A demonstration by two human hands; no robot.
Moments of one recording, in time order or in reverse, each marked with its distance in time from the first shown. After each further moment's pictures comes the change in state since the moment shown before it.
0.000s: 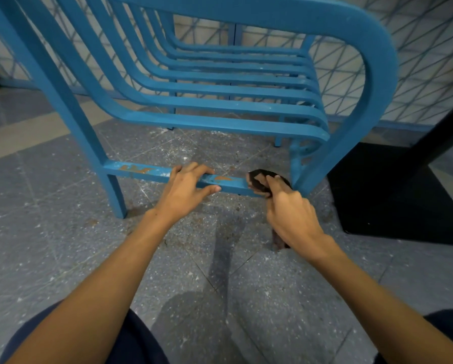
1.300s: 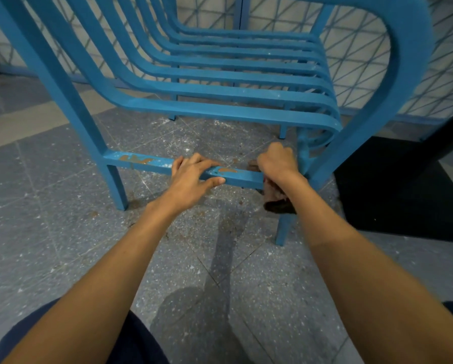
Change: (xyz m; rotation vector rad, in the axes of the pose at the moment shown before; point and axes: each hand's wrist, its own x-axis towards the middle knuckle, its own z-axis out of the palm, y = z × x) left_hand 0.004 -0.003 0.008 -0.041 -0.010 -0.020; right_hand 0.087 -0.019 -0.002 0.302 -0.122 0.273
